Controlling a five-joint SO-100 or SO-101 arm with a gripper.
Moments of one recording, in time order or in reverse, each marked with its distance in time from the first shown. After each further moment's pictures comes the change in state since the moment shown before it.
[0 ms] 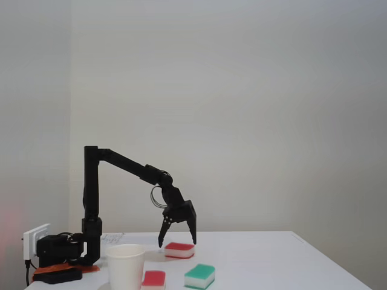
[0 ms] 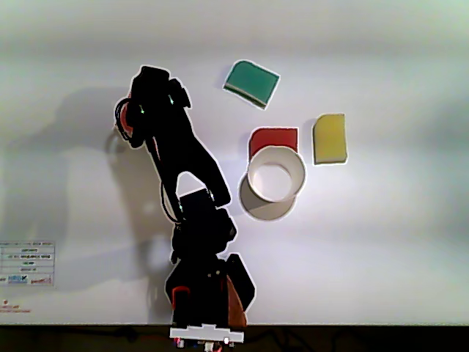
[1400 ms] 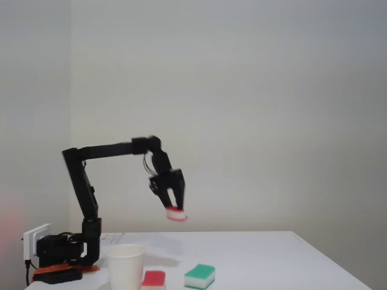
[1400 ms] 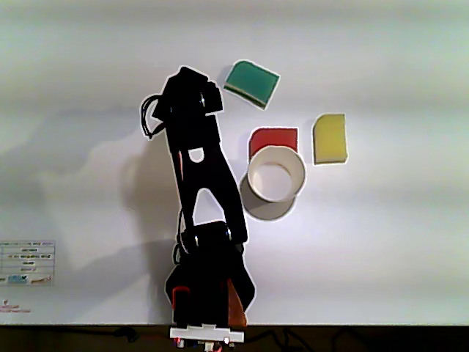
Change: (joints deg) arm 9.8 22.0 -15.2 43.2 3.3
